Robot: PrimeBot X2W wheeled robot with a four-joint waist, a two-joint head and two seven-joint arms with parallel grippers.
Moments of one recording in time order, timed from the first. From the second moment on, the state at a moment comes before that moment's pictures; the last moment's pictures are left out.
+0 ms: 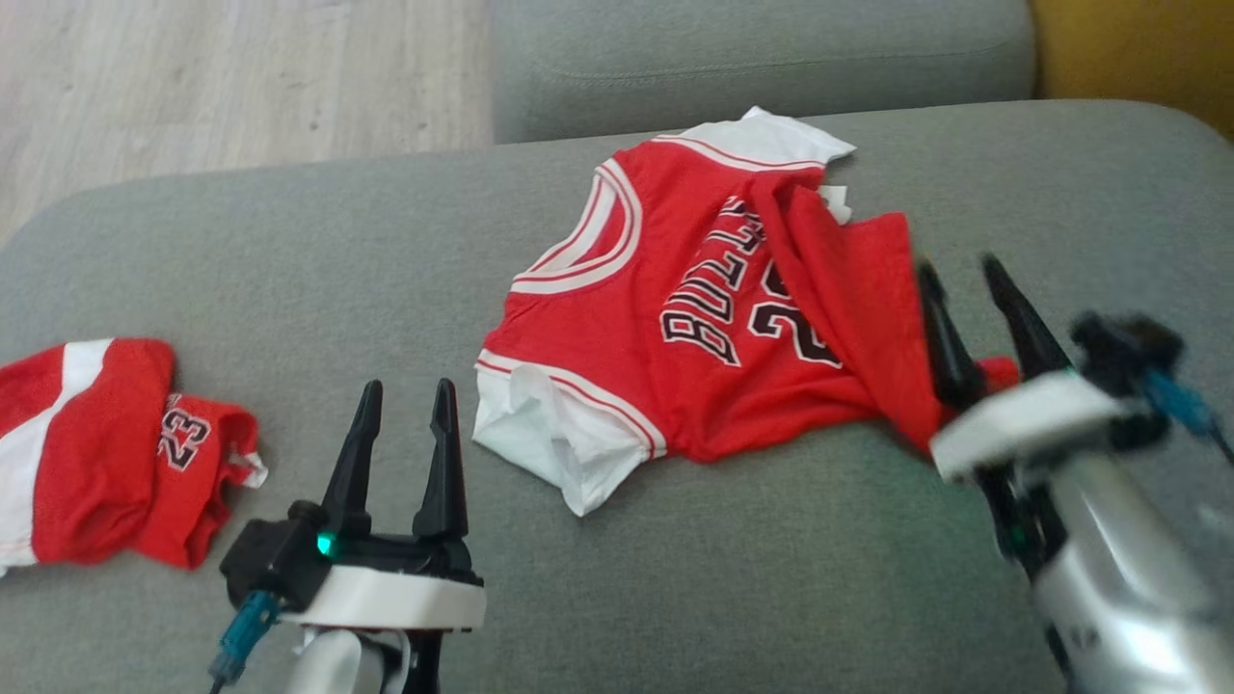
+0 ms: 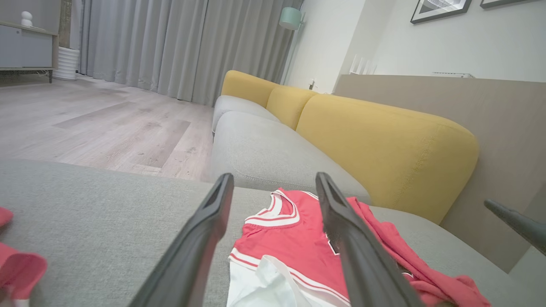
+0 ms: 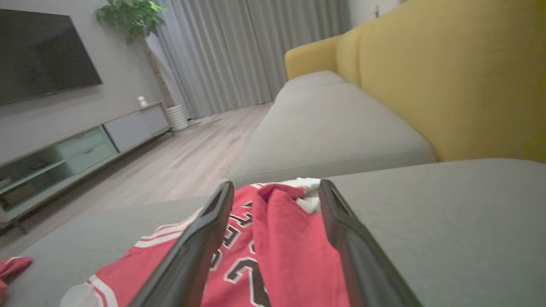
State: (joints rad) left arm -0.08 0.05 -0.25 0.17 -0.39 -0.07 -0.25; right arm -0.42 -0.23 0.34 0.59 0.55 0.12 -0.25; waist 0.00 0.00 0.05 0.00
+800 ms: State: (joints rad) left arm -0.06 0.05 -0.27 0.16 -0.37 -0.08 -0.25; right arm -0.17 -0.08 0.04 0.43 0.23 0.12 -0.25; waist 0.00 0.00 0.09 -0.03
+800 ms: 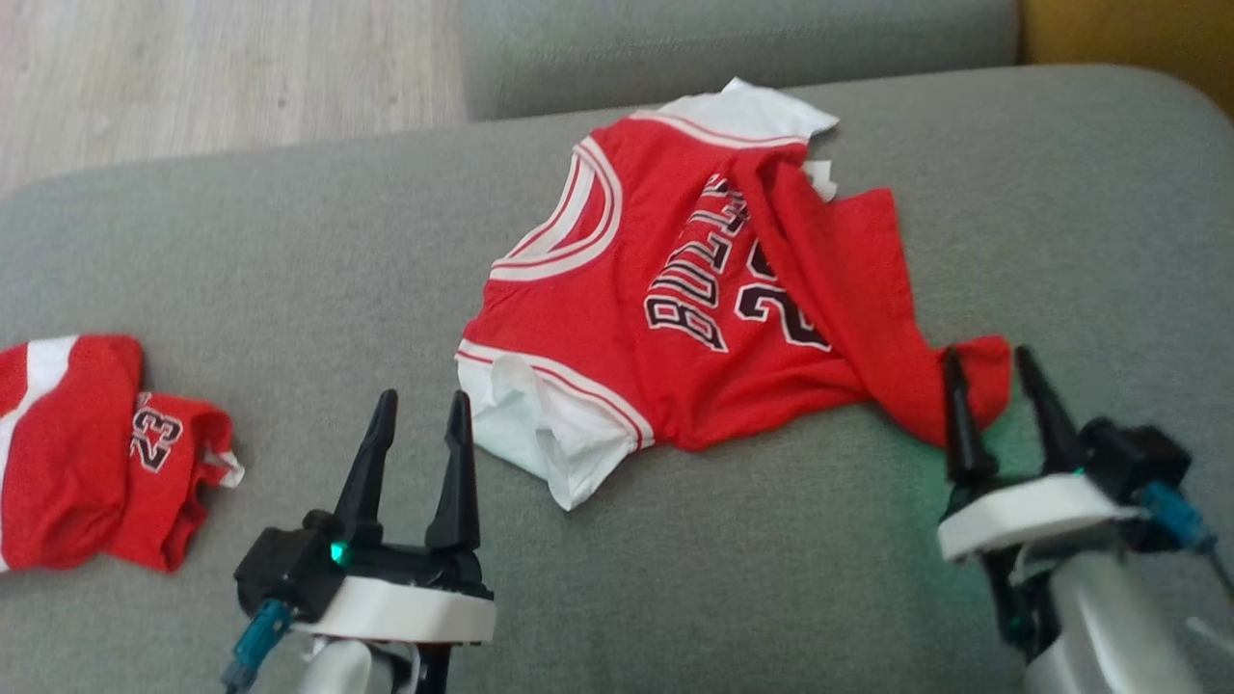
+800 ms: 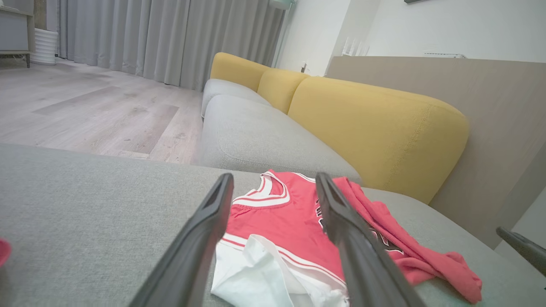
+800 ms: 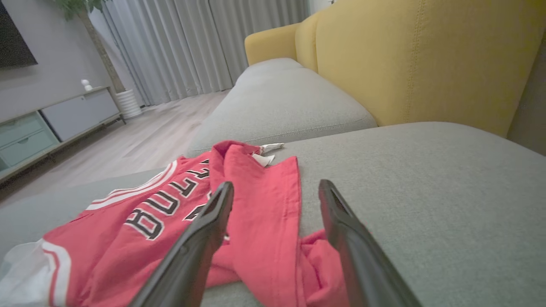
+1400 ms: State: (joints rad) left arm -0.17 0.05 -0.35 0.17 -0.37 -0.09 -0.25; right arm -0.67 -0.21 -0.11 0.87 0.20 0.12 0.06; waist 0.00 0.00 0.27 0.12
